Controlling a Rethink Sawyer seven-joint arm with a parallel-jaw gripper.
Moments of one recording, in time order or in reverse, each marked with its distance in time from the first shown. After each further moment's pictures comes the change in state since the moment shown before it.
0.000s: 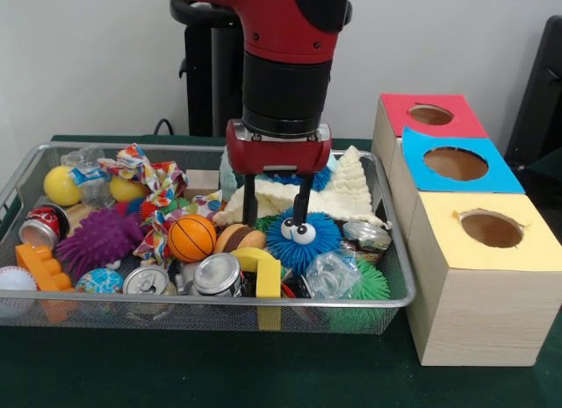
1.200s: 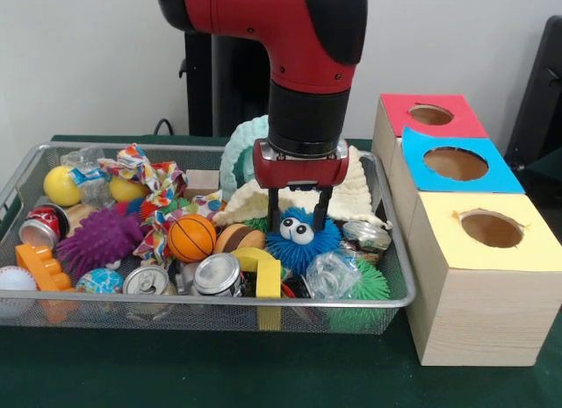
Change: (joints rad) arm 0.039 0.055 -0.018 0.070 0.043 -0.078 0.000
